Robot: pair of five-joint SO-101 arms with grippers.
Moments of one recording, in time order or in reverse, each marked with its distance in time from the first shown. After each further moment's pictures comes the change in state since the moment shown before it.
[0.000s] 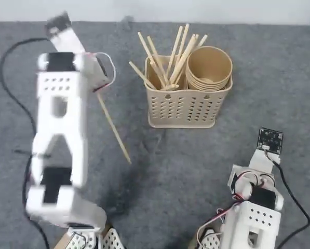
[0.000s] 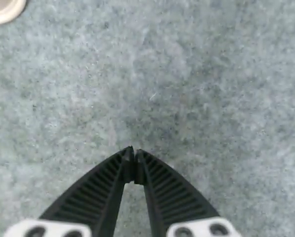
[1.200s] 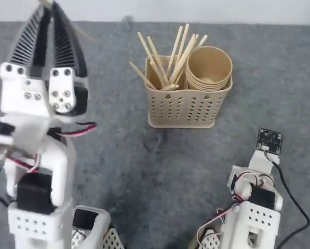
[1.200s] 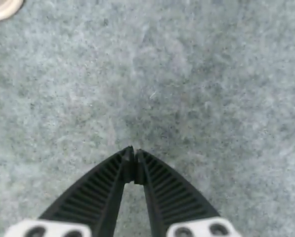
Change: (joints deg) left arm 13.2 -60.0 41.2 -70.8 -26.9; right arm 0.0 0.0 1.0 -0.6 0.0
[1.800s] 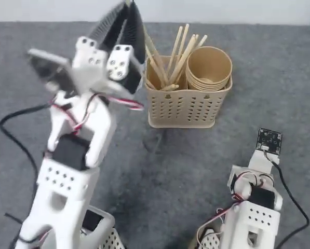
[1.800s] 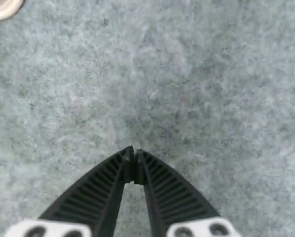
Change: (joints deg) left arm 9.7 18.0 -0.9 -0.4 11.6; right arm 0.0 0.0 0.0 0.0 0.0
